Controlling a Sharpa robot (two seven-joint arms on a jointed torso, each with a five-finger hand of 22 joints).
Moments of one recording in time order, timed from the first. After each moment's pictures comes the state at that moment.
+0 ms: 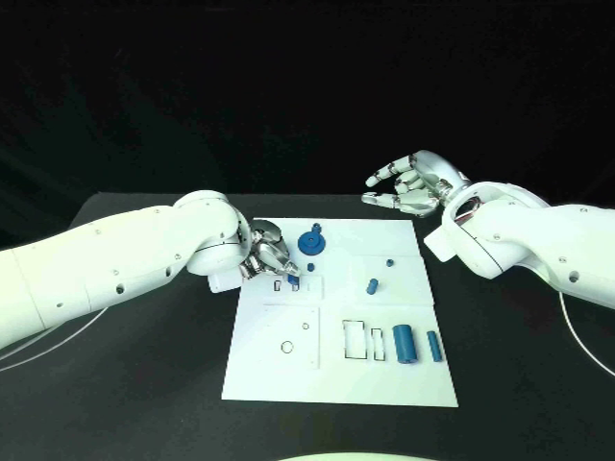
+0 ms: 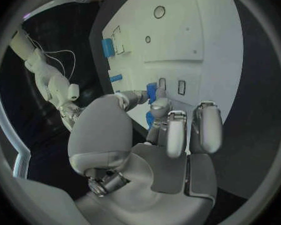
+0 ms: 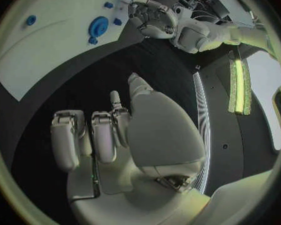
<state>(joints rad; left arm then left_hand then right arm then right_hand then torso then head) 1.32 -0.61 -0.08 1.36 -0.86 0.19 -0.53 1.14 -0.20 0.75 0.17 0.35 0.85 0.08 0.71 0.76 1.26 0.00 1.19 0.95 1.47 -0.05 1.56 1.31 0.07 1.38 0.06 1.47 1.29 1.38 -0.85 -0.15 1.55 -0.81 -0.53 -0.04 1.42 -0.13 0.09 0.29 0.21 0.89 0.16 0.17 0.36 1.45 0.08 1.41 1.31 1.47 0.00 1.53 1.31 0.01 1.46 0.10 1.50 1.31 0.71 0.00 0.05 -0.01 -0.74</state>
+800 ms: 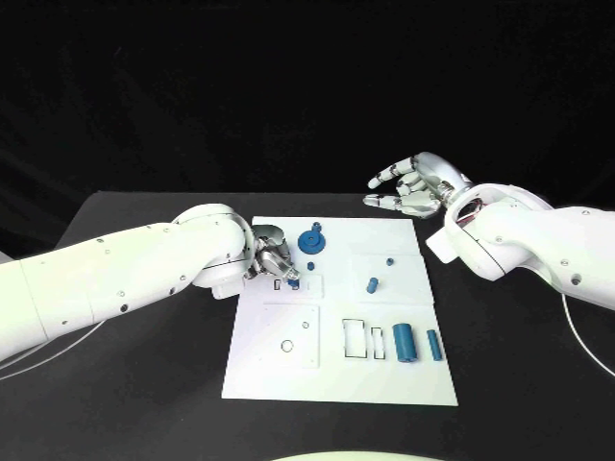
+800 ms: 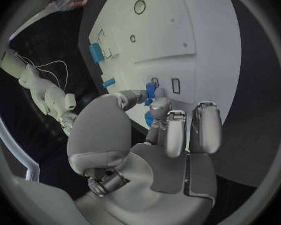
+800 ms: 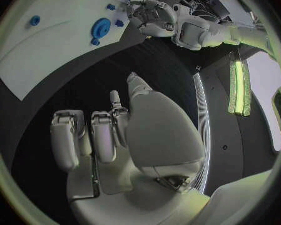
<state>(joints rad) 1.29 -0.61 -0.08 1.38 -1.03 0.13 -0.51 1.13 -0.21 0.74 0.17 0.36 0.86 0.08 0.71 0.76 1.27 0.00 1.19 0.95 1.46 -0.06 1.56 1.31 0.07 1.38 0.05 1.47 1.30 1.38 -0.86 -0.15 1.55 -0.82 -0.52 -0.04 1.44 -0.12 0.10 0.28 0.19 0.89 0.16 0.18 0.36 1.45 0.08 1.41 1.31 1.47 0.00 1.53 1.31 0.01 1.46 0.10 1.50 1.31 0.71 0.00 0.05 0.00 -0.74</state>
